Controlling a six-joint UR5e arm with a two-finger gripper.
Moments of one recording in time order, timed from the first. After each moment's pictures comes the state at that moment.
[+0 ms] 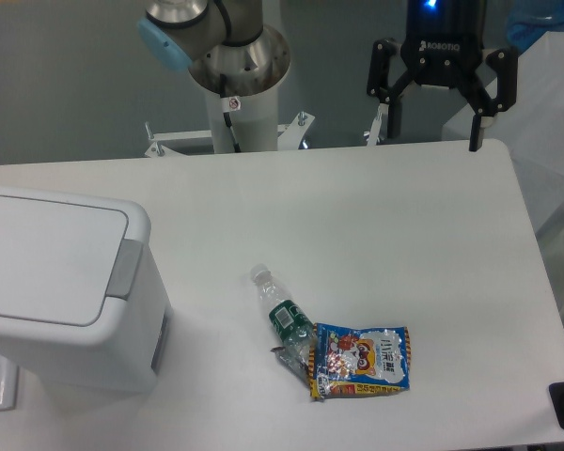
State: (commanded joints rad) arm 2.78 -1.59 -1.45 -1.18 1.16 1.29
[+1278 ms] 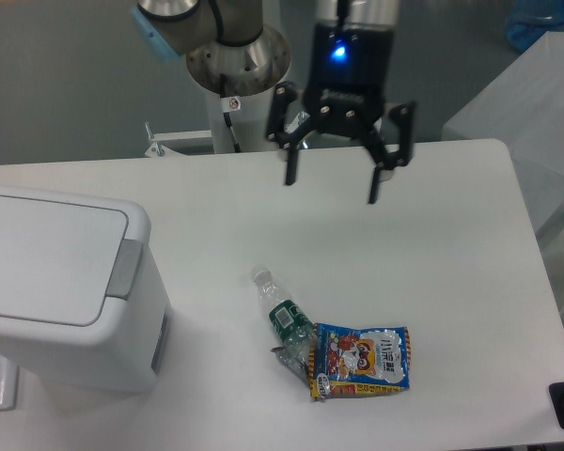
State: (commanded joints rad) arm 2.47 -1.64 -1.47 -1.04 1.14 0.71
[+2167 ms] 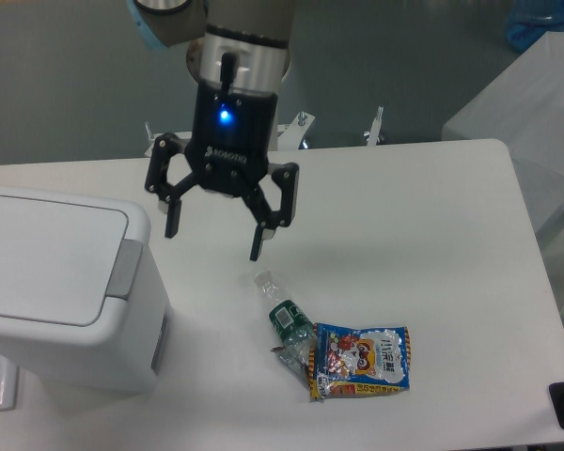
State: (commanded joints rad) arm 2.34 -1.73 -1.48 -0.90 1.15 0.47
